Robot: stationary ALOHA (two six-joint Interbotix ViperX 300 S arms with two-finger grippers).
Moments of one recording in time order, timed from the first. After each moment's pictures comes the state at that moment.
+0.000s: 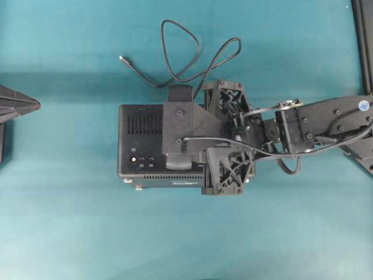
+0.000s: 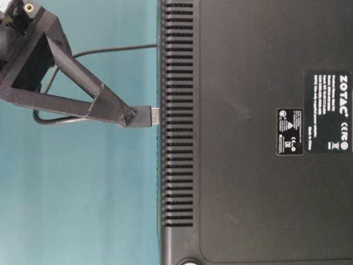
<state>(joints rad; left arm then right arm) -0.06 -1.09 1.10 0.01 -0.14 -0.04 0.21 -0.03 0.10 -0.22 1.01 0.28</state>
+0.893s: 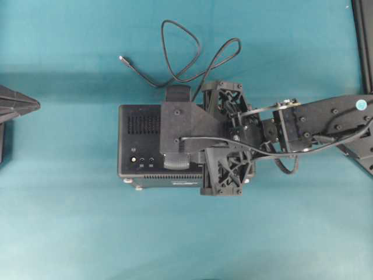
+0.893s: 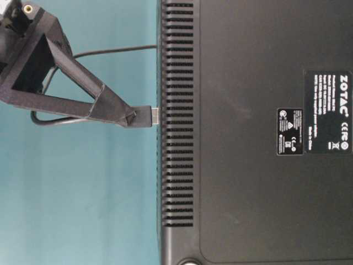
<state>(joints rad) -0.06 -1.09 1.10 0.01 -0.14 -0.04 0.21 -0.02 0.09 -0.21 1.01 0.28</state>
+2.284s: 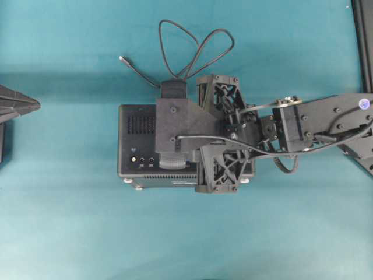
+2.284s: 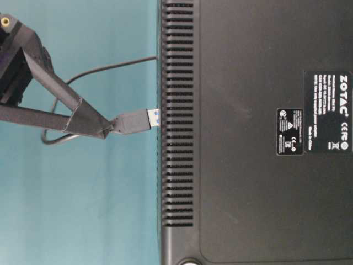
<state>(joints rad) -0.06 -1.09 1.10 0.01 -0.14 -0.05 0.21 -0.02 0.04 -0.26 1.00 0.28</state>
